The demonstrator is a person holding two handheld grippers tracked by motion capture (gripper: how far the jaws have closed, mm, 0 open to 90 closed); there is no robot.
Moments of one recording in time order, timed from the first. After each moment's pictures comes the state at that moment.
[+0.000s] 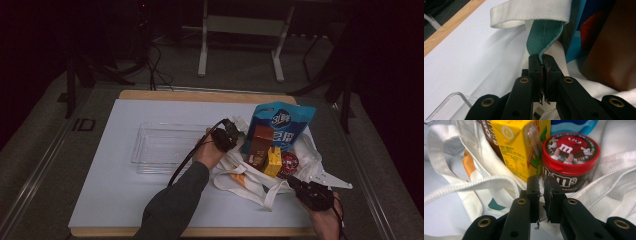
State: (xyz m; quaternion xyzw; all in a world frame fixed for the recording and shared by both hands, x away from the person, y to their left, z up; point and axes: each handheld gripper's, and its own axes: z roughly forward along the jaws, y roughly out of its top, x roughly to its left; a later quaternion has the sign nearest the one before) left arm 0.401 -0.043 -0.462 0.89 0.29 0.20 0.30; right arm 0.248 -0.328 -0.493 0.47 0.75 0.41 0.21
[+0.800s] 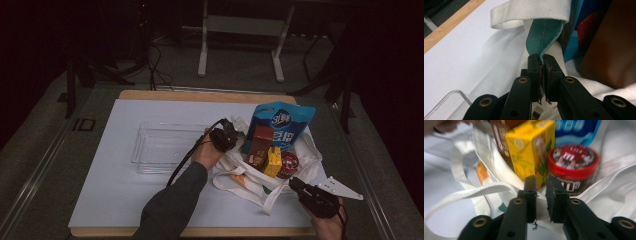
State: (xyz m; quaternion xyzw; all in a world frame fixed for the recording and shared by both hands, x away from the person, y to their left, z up) left arm 0.399 -0.038 -0.461 0.88 0.29 0.19 0.31; right arm 0.230 -0.336 -0.490 0.45 0.72 0.48 0.22
